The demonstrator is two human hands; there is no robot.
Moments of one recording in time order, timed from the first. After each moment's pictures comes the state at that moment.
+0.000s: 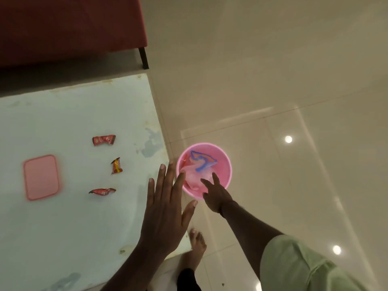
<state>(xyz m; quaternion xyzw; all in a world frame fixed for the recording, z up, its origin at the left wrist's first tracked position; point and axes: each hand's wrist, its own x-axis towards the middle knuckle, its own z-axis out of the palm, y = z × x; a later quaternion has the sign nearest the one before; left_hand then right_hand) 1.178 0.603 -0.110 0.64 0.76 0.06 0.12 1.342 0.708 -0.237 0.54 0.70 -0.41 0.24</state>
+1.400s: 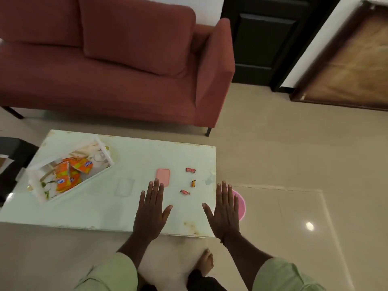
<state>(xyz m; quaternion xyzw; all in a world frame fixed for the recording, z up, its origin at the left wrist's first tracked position) 1.033 0.399 0.160 0.47 0.88 0.04 0.11 1.236 0.558 0.172 0.44 0.89 -0.14 0.01</state>
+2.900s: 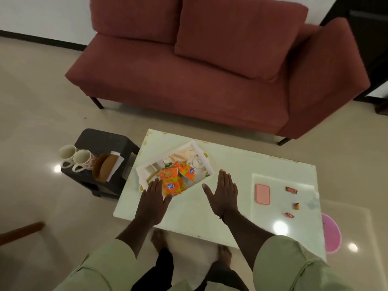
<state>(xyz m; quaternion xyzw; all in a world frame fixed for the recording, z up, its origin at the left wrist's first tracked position) 0.610 0.134 0.170 0.30 0.92 0.14 0.24 0.756 0.330 0.162 0.42 0.86 -0.27 0.05</state>
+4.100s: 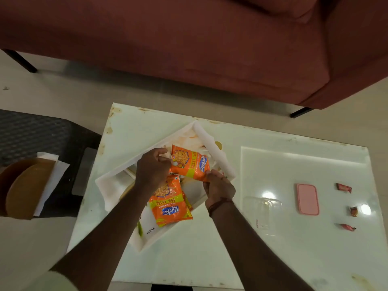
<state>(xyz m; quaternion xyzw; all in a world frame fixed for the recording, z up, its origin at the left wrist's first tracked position) 0.433 0.275 -0.064 0.14 0.87 0.34 0.33 0.583 0.363 -0.070 0.69 0.21 -0.65 -0.23</state>
